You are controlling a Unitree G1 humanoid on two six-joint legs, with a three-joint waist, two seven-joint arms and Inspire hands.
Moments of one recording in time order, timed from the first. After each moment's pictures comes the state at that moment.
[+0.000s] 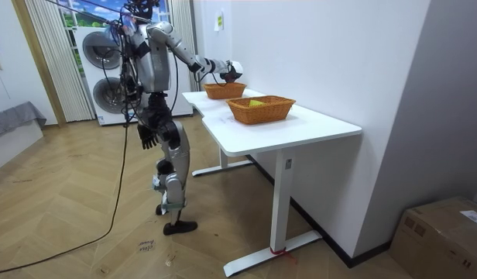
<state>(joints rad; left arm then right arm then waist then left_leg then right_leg) 0.23 0.22 0.04 1.00 -0.07 0.11 0.12 -0.60 -0.38 0.26 0.51 -0.05 0.07 -0.03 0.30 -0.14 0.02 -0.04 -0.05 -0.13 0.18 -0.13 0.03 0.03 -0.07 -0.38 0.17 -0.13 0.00</state>
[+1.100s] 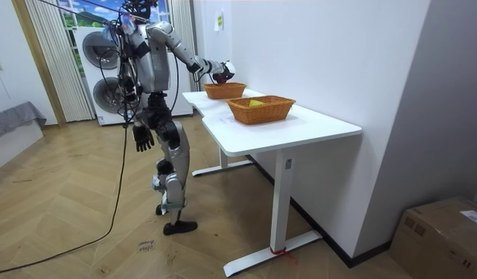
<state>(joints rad) 0.23 0.22 0.03 1.04 -0.03 0.15 0.13 -0.60 -0.34 0.33 0.50 -0.08 0.07 -0.03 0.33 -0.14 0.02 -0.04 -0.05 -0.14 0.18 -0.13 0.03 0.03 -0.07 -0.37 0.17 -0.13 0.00</state>
